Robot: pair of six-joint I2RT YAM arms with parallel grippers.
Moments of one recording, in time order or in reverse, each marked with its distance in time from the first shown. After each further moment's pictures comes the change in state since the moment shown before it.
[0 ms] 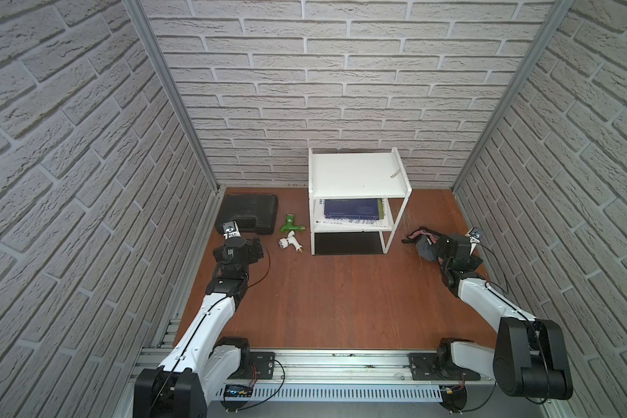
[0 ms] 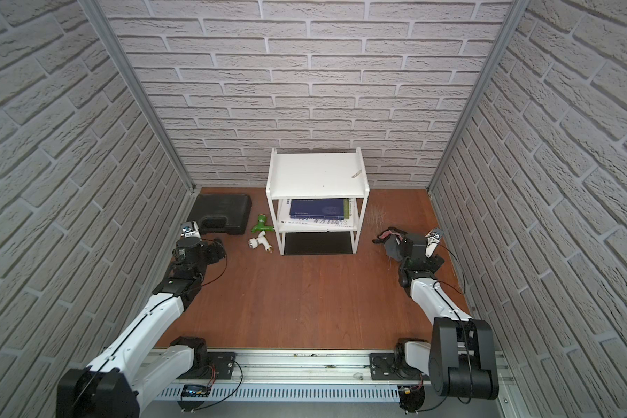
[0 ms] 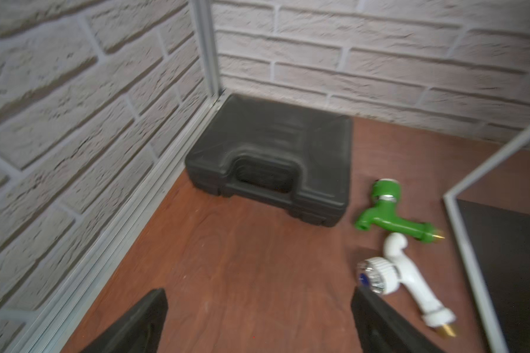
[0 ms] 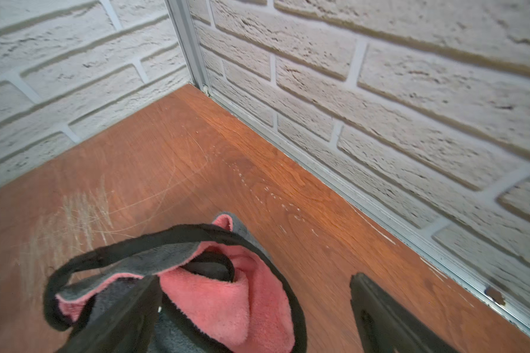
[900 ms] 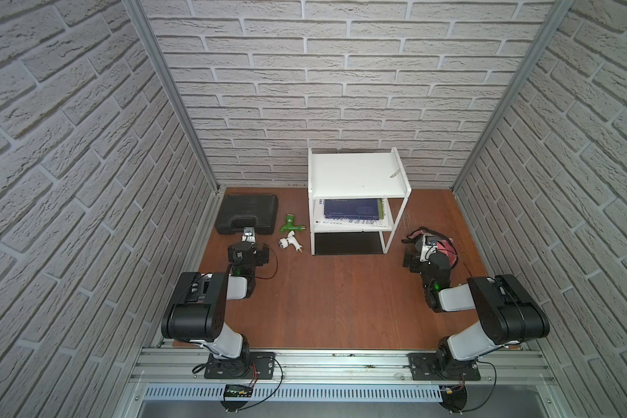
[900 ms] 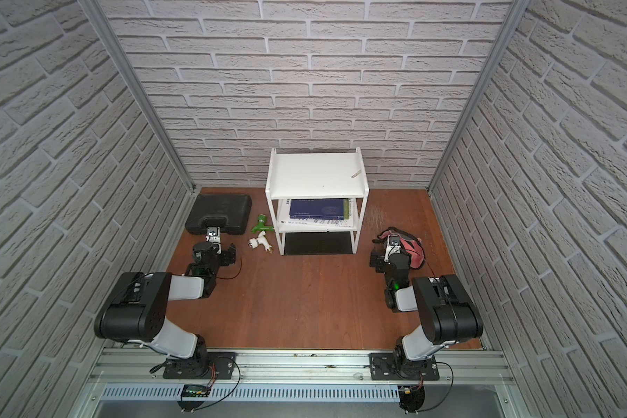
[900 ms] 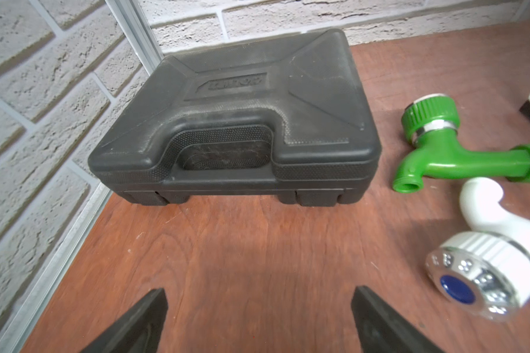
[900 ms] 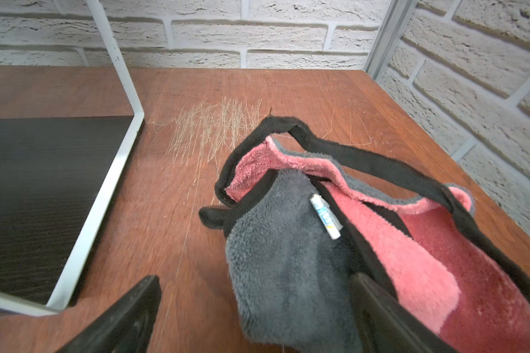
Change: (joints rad) left arm 0.018 0.552 -0.113 0.739 0.158 0.314; right arm 0.139 0.308 -0.259 0.777 -0.370 -0.420
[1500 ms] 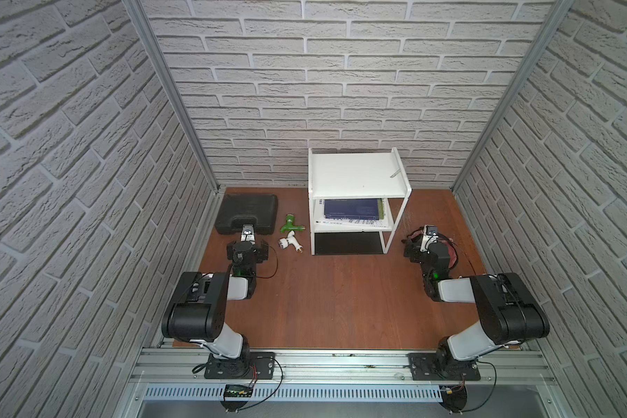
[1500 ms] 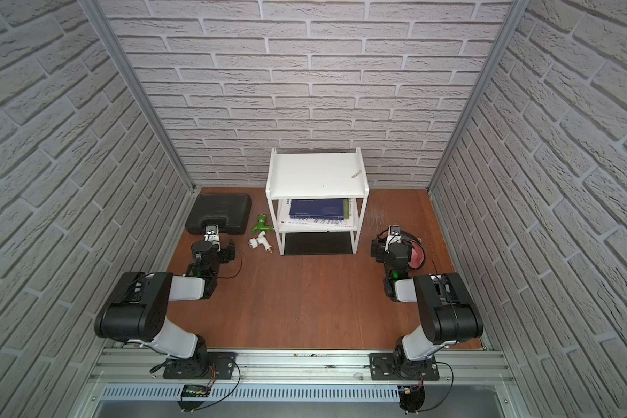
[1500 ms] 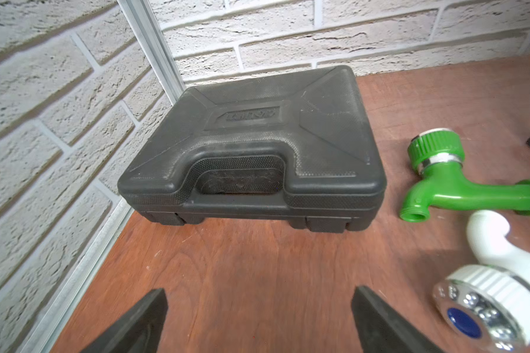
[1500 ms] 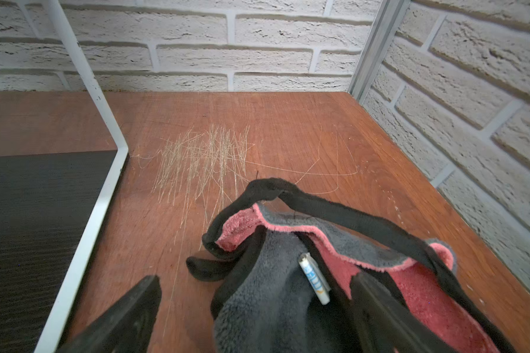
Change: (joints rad) left arm -0.009 0.000 -0.006 0.076 -0.048 0.000; right arm 0.002 0.000 0.124 -0.117 0.044 -0.003
